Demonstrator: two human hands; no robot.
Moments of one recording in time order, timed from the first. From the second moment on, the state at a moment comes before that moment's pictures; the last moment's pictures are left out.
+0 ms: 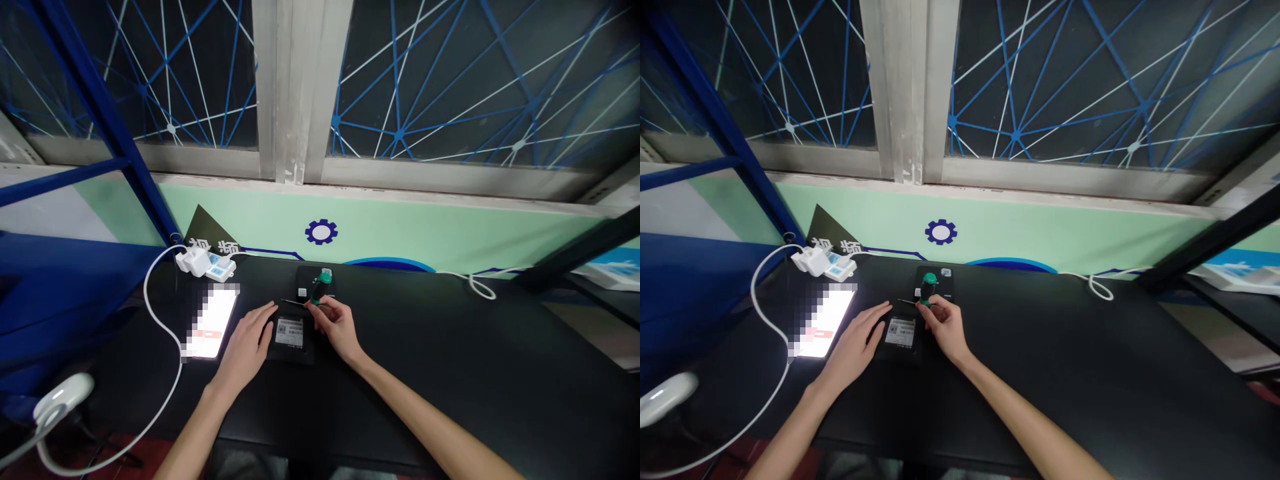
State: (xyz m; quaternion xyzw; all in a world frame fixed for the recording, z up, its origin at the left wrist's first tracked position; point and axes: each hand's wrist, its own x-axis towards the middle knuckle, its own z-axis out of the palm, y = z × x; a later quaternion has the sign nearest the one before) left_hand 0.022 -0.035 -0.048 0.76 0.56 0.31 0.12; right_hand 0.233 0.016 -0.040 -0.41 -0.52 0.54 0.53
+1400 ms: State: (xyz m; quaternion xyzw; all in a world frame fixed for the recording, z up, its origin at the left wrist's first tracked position) left_hand 0.023 -0.036 -0.047 0.75 0.56 0.31 0.13; right_hand 0.241 0.017 -0.041 -0.40 -0.53 0.49 0.56
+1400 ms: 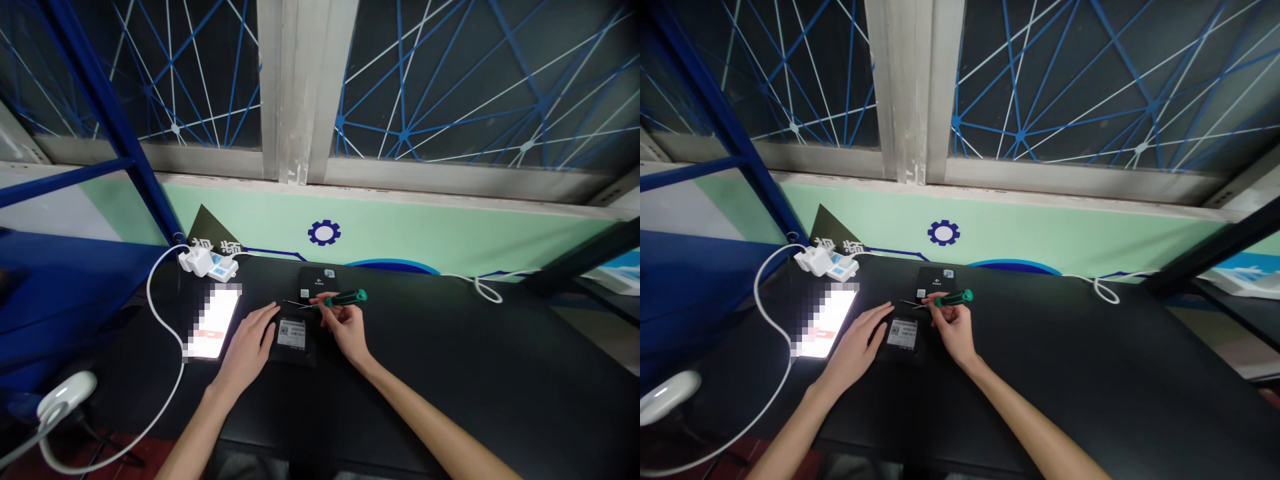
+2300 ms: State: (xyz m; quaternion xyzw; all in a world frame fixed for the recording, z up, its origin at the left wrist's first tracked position) left_hand 0.024 -0.036 -0.047 0.75 0.57 0.30 0.13; right_hand 0.248 0.014 -0.038 -0.41 -0.62 0.50 0.45
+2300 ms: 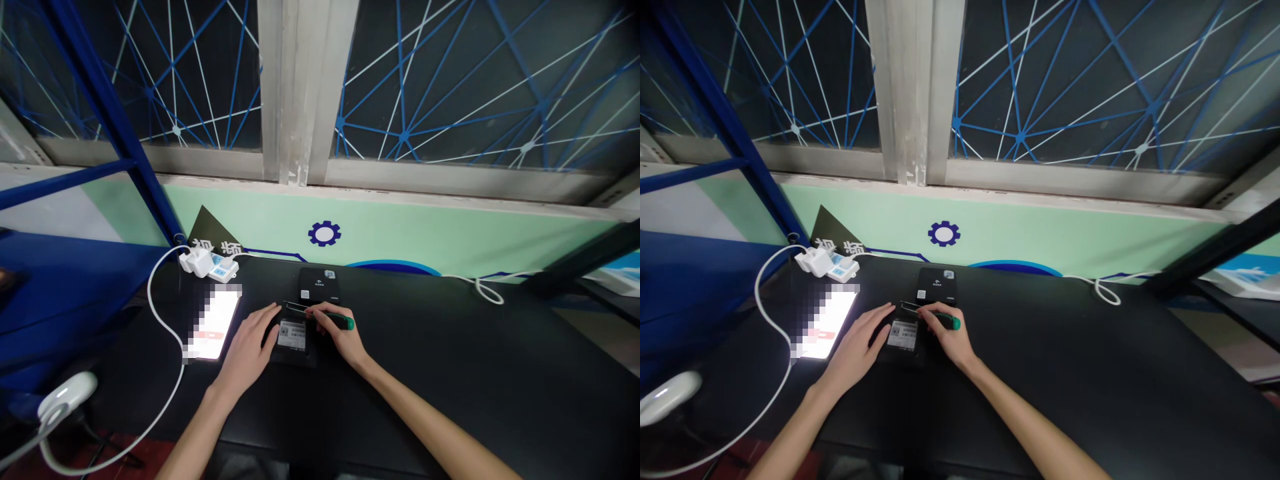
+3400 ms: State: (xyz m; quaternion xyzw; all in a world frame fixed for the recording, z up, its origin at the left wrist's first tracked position) left_hand 0.025 -0.035 -0.046 0.76 0.56 0.31 0.12; right_hand 0.251 0.016 -0.033 -0.41 -0.55 0.49 0.53
